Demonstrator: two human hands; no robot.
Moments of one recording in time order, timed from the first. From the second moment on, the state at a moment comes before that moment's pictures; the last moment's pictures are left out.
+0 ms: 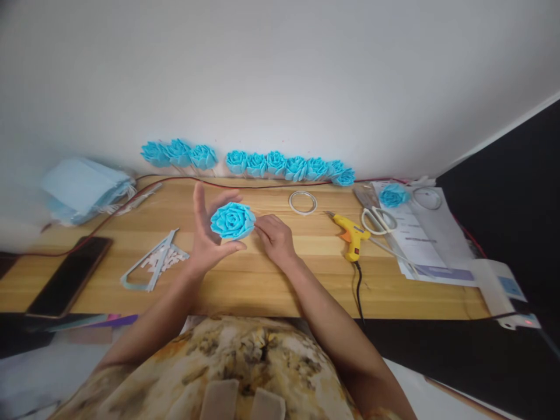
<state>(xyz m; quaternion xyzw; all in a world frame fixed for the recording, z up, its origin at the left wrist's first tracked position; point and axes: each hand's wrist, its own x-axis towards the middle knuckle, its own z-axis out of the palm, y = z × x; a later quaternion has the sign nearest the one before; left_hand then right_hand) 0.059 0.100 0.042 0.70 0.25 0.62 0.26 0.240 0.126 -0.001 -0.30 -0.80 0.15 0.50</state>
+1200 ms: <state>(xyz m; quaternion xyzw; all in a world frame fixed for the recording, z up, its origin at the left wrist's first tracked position) 0.058 0.101 0.036 0.68 0.26 0.63 0.28 0.239 0.124 0.002 -0.34 -0.79 0.16 0.49</state>
